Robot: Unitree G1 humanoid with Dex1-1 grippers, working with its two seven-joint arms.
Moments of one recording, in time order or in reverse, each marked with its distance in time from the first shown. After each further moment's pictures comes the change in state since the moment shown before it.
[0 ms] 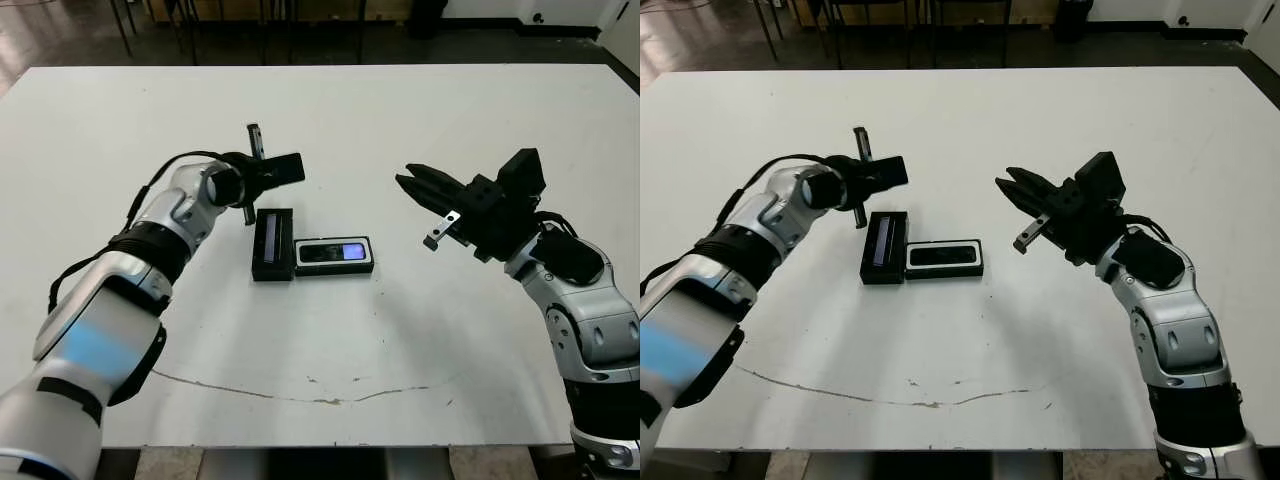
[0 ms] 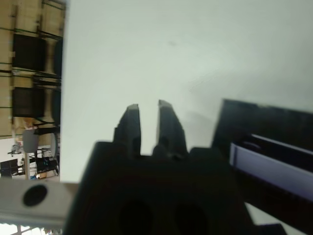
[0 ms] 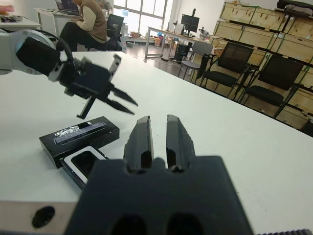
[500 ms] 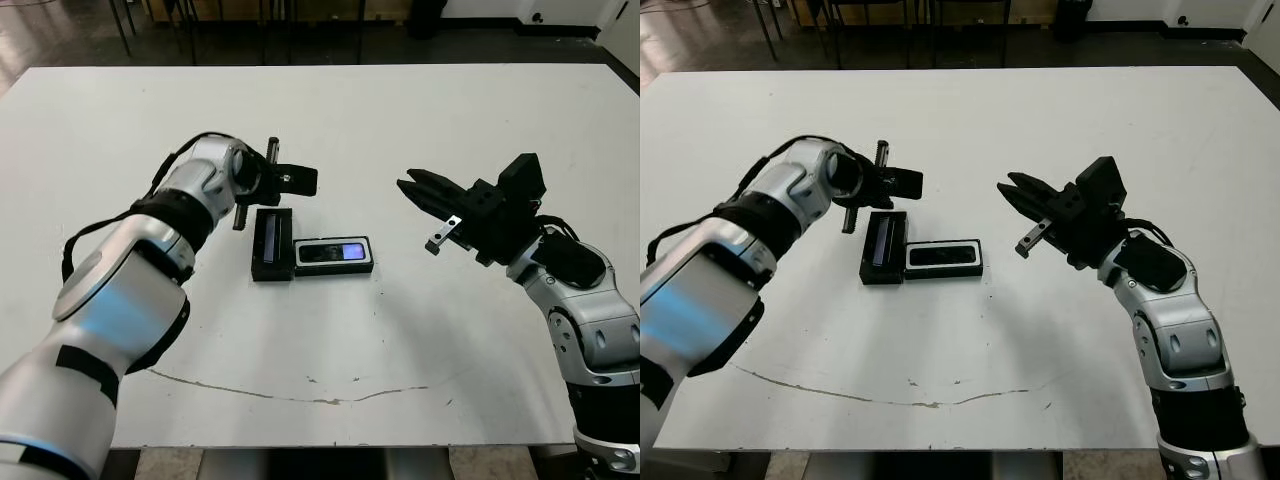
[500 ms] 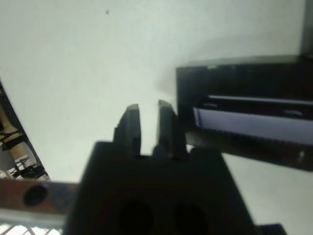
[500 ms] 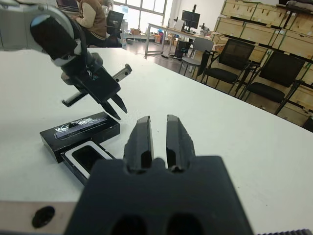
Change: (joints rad) left arm -0.174 -0.037 -0.107 0.136 0.104 0.031 -0.362; right arm 0.018 -0.003 0.002 0.000 0.002 0.000 0.001
